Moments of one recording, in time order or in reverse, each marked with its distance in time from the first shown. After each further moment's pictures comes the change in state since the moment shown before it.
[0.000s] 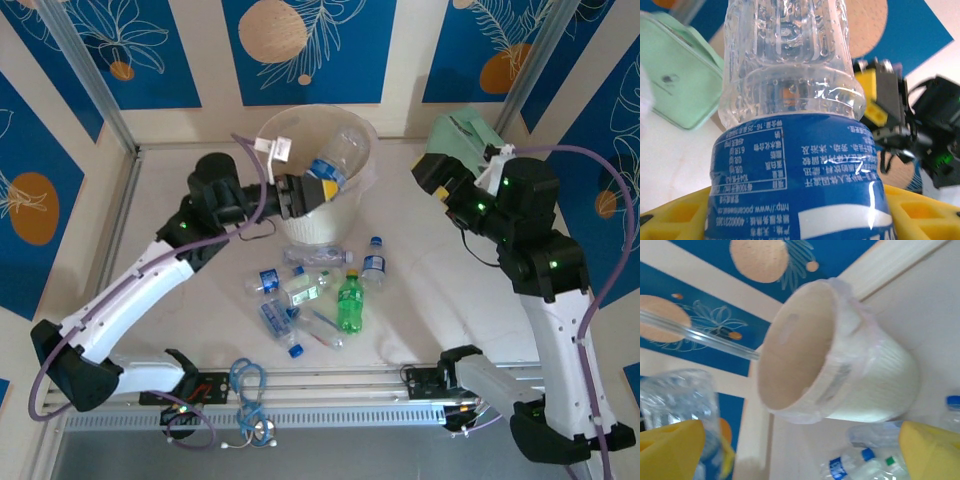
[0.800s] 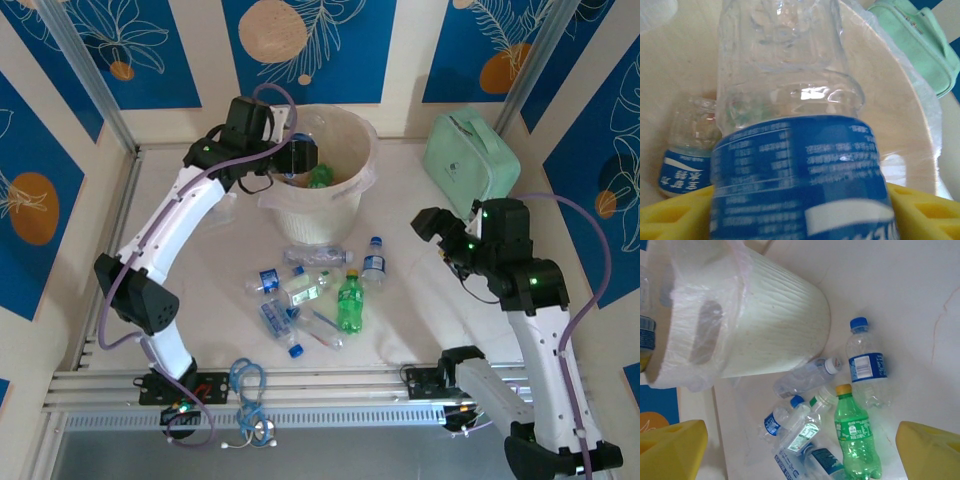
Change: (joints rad) left arm 0.159 0.485 0.586 -0.716 -0.361 0.426; right arm -0.076 -0.134 -0.317 -0.163 -0.022 -0.011
